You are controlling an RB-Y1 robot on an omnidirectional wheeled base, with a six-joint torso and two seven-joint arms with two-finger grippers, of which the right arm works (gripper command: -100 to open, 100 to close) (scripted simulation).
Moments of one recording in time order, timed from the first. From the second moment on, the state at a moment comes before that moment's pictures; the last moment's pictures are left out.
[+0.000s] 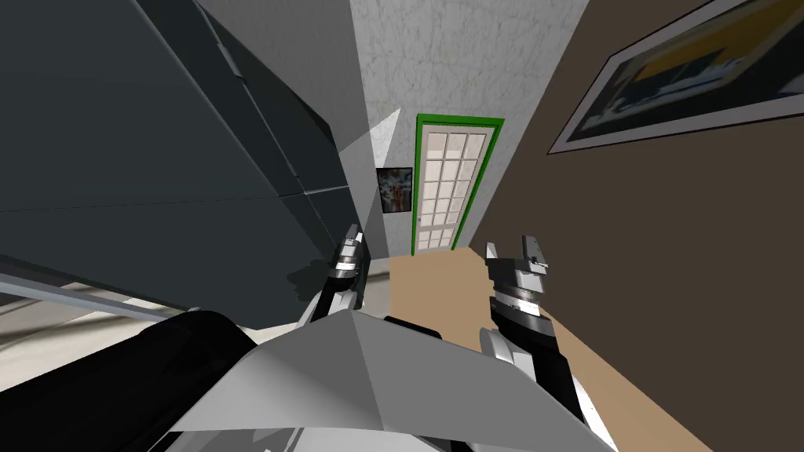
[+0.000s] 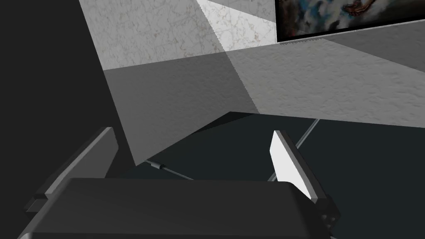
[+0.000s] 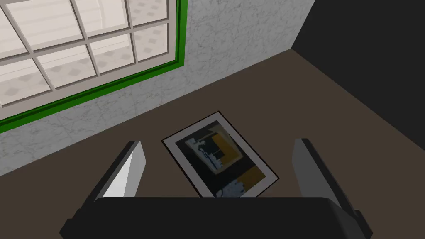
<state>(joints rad) 0.55 0.04 0.07 -2.37 0.08 -0.41 -0.17</state>
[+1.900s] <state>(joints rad) 0.45 -0.11 0.16 -1.97 -0.17 -0.56 -0.50</state>
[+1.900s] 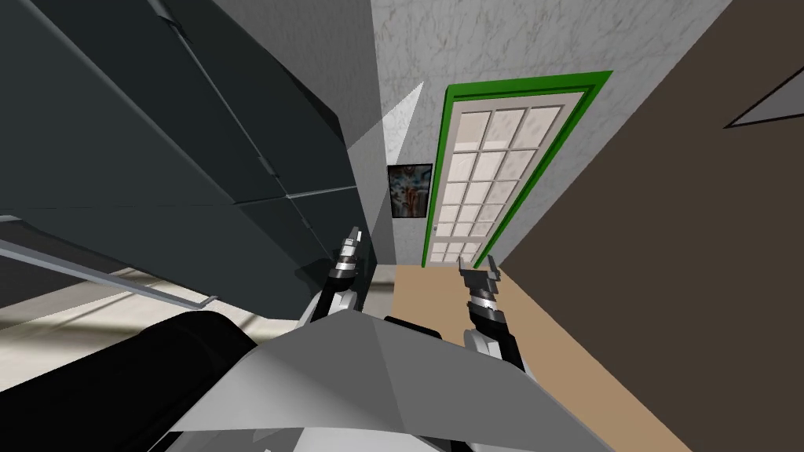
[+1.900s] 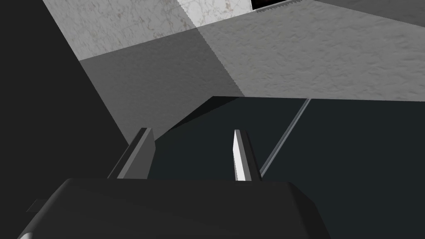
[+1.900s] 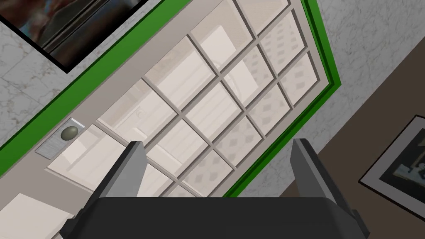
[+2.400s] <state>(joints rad) 0.43 -0.14 0.18 -1.86 -0.24 -0.60 -0.59</state>
